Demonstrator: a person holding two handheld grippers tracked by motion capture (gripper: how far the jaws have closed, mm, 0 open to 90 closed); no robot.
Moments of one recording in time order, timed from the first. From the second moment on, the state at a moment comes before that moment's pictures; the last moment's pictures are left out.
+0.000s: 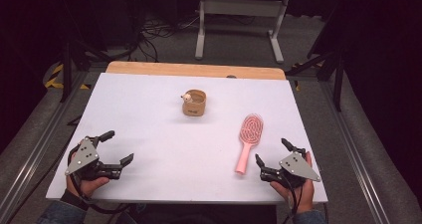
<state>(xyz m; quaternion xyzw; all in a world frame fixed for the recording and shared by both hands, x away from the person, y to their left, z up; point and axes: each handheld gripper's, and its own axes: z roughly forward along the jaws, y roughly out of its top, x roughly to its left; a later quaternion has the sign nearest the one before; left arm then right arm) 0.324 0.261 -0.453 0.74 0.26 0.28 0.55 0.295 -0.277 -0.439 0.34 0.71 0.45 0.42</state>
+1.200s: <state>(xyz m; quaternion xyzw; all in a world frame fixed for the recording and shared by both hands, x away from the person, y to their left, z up) 0.328 0.257 -0.460 0.76 0.25 0.26 0.54 0.313 -0.242 -0.439 0.31 0.78 0.46 0.29</state>
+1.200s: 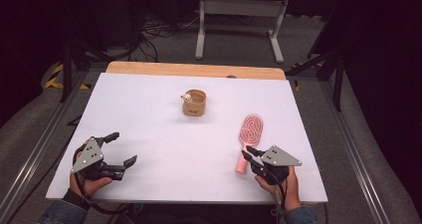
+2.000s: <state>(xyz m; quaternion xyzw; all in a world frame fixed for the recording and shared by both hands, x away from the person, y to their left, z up) 0.328 0.256 -0.461 0.77 0.25 0.26 0.53 0.326 -0.209 -0.462 0.26 0.86 0.38 0.21</state>
